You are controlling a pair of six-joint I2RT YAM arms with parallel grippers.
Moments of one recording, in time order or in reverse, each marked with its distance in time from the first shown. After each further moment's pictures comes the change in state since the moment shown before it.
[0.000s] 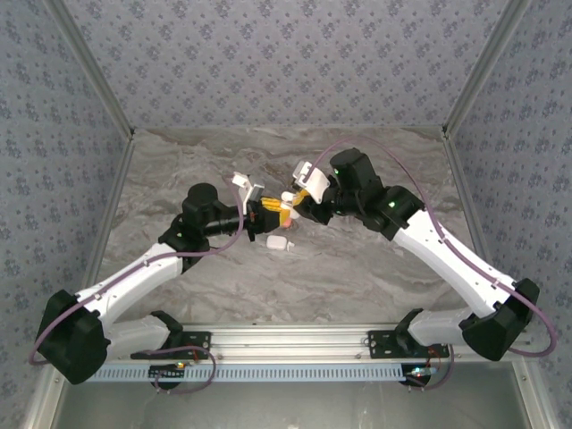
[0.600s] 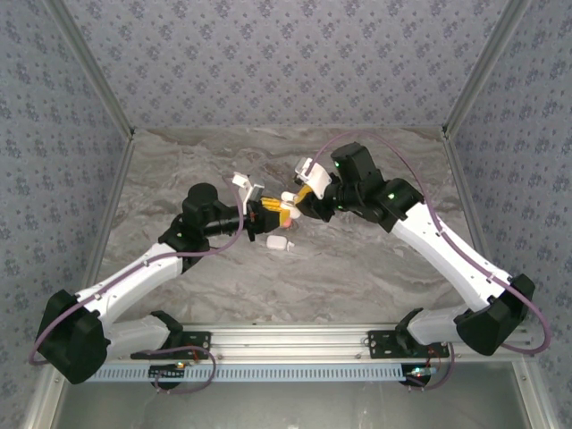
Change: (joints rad) left arm -0.001 0.000 0.000 -0.003 0.000 0.001; right arm -0.043 0.038 0.046 -0.072 -0.059 0.025
